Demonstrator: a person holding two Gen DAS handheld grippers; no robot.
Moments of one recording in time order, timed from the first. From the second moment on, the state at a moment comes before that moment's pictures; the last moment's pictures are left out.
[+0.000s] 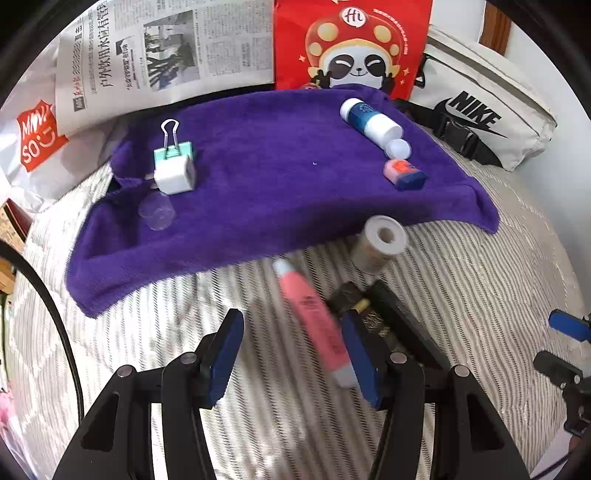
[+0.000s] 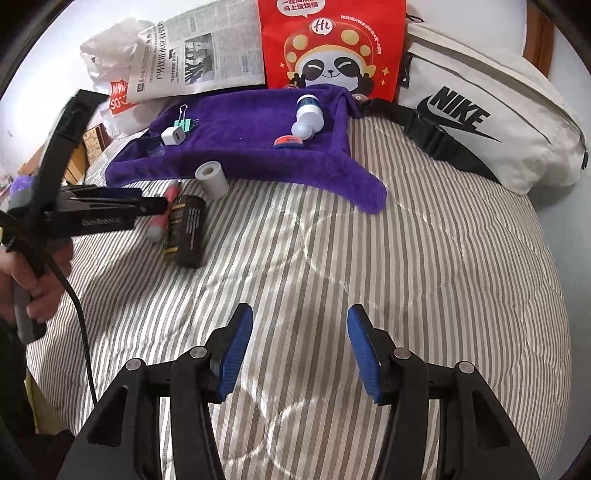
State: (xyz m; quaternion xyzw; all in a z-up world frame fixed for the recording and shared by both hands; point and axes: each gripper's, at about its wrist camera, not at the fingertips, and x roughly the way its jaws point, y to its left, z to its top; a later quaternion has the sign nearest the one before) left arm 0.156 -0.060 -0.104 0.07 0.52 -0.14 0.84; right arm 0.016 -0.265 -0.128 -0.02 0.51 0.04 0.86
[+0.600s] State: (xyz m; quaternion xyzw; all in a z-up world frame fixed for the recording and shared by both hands) left arm 0.145 -0.061 -0.114 0.08 0.50 -0.14 0.85; right arm 0.007 -0.264 -0.143 -0.01 0.52 0.04 0.85
